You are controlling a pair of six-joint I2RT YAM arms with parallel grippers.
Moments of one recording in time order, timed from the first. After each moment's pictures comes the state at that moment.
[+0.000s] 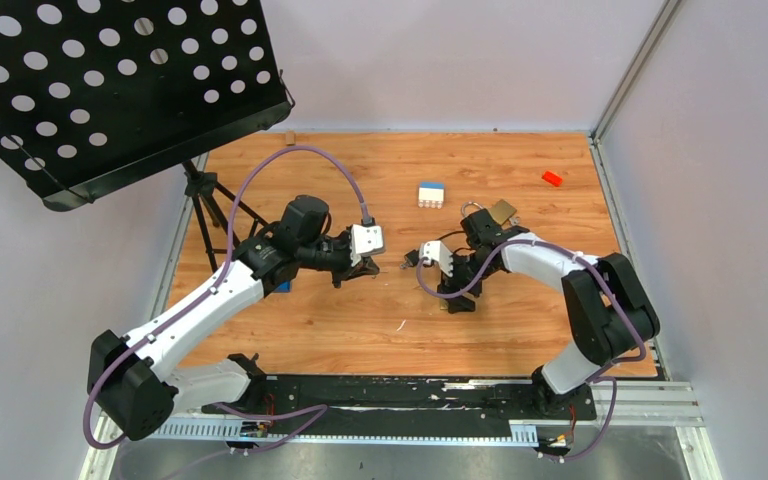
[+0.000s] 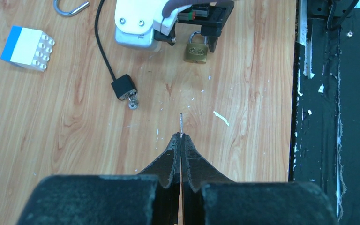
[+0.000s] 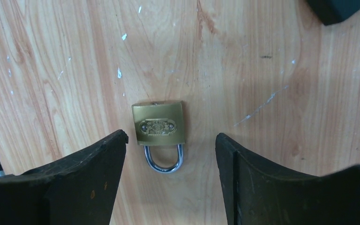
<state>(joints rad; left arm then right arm) -0.65 1.15 0.95 -0.45 0.64 0.53 0.44 1.60 0.88 -0.60 -0.56 -0.90</state>
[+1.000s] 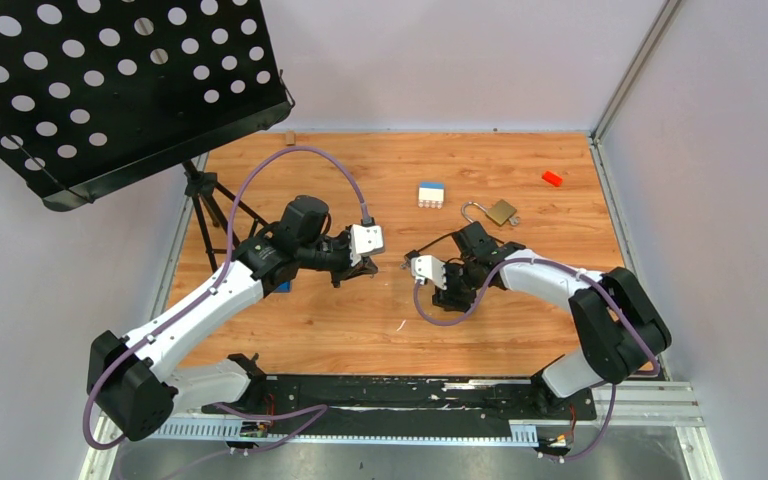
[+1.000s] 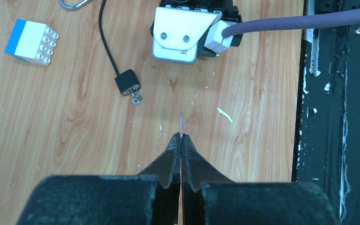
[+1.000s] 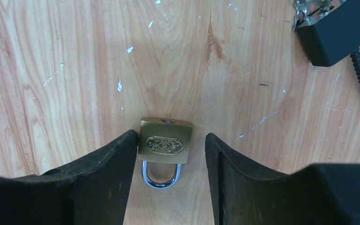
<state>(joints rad) -0.65 1.15 0.95 -0.46 0.62 0.53 0.56 1.51 0.77 -0.44 -0.44 -0.95</state>
